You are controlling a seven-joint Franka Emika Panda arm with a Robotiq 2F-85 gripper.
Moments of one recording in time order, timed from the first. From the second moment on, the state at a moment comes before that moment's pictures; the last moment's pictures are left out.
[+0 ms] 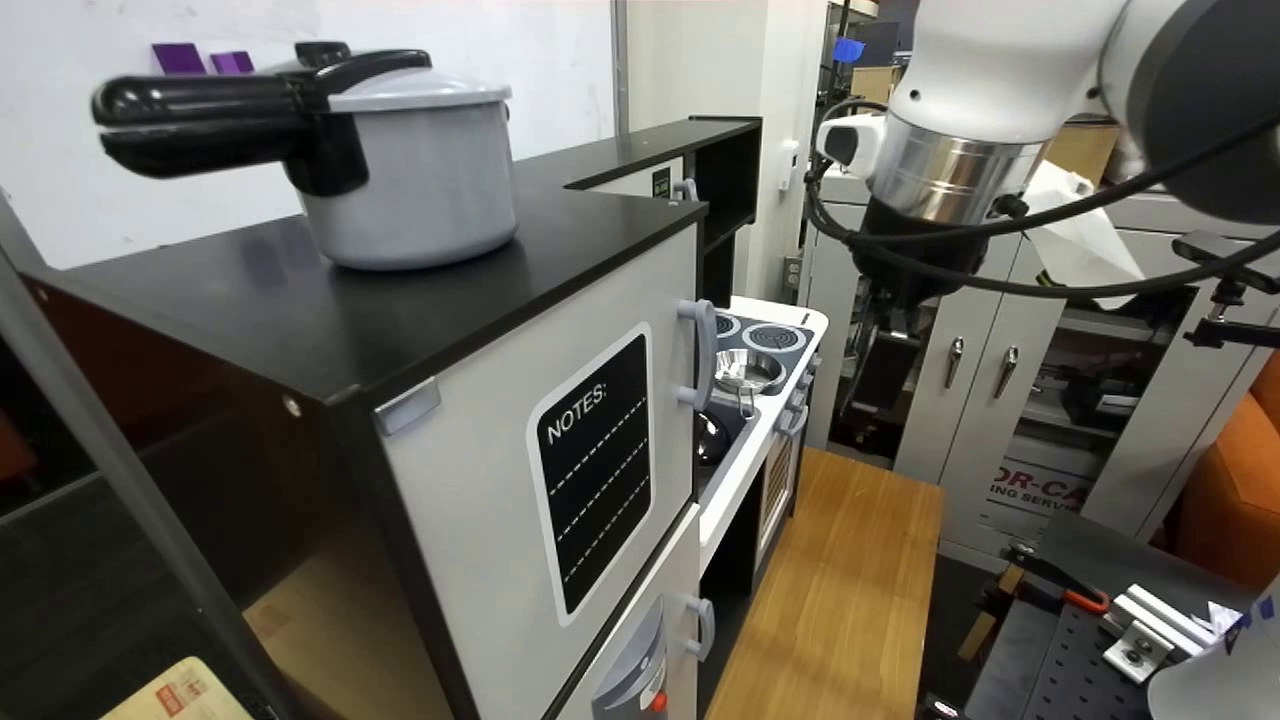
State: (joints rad) arm 0.26 -0.70 0.20 -2.70 -0.07 2.16 0.00
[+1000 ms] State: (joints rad) arm 0.30 -0.77 0.20 -2.75 -0.02 2.28 -0.04
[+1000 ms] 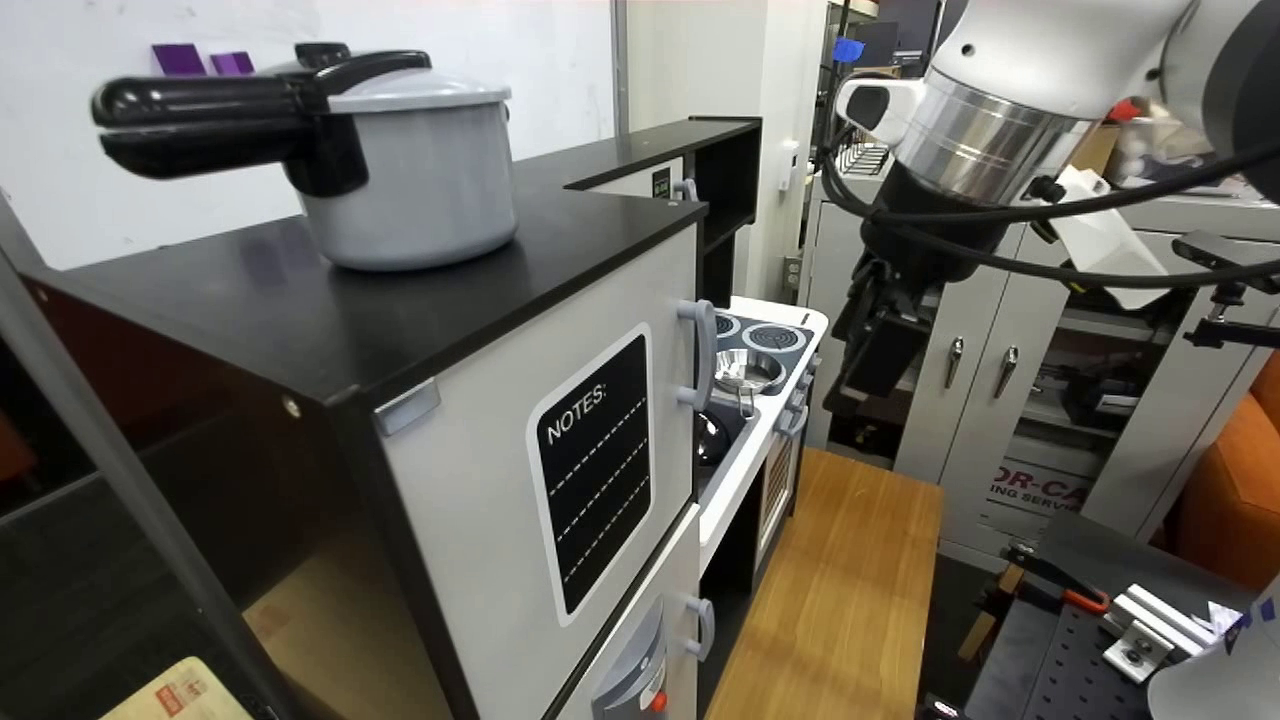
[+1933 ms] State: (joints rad) arm 0.30 -0.77 0.27 -2.78 -0.03 2.57 0.02
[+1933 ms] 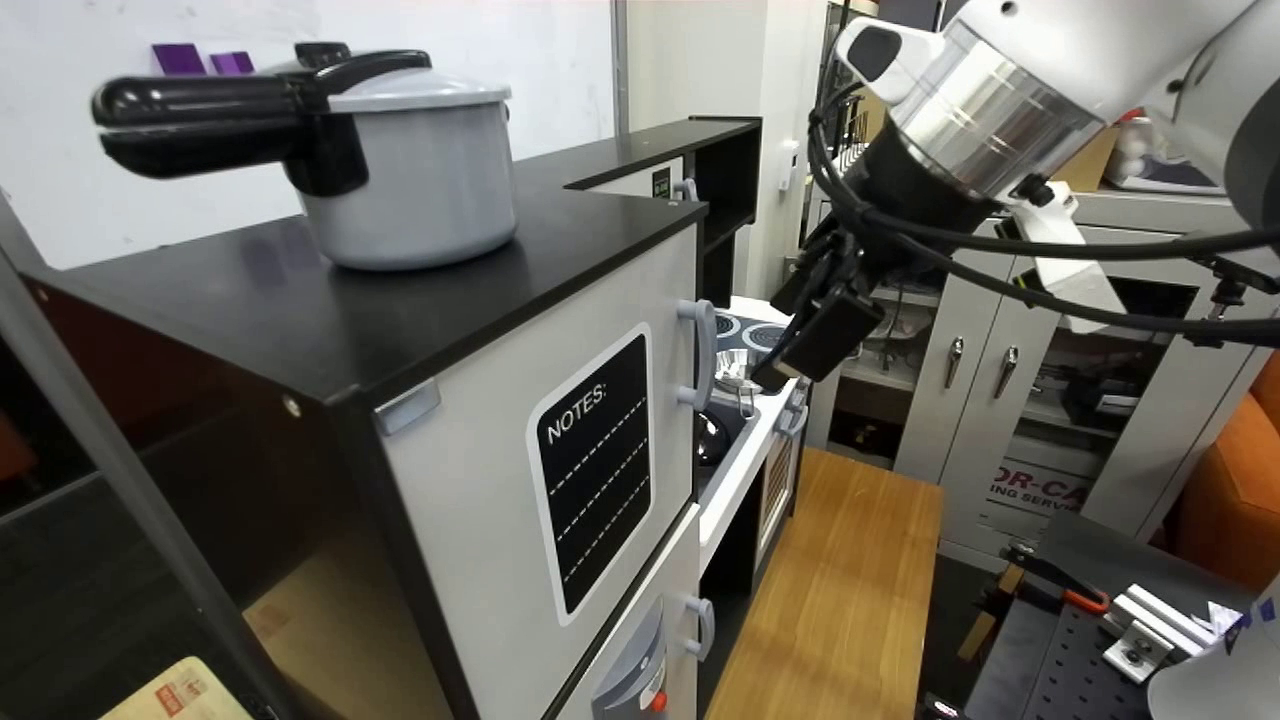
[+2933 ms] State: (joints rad) arm 0.31 -0.74 0.29 -2.78 -0.03 2.60 0.03
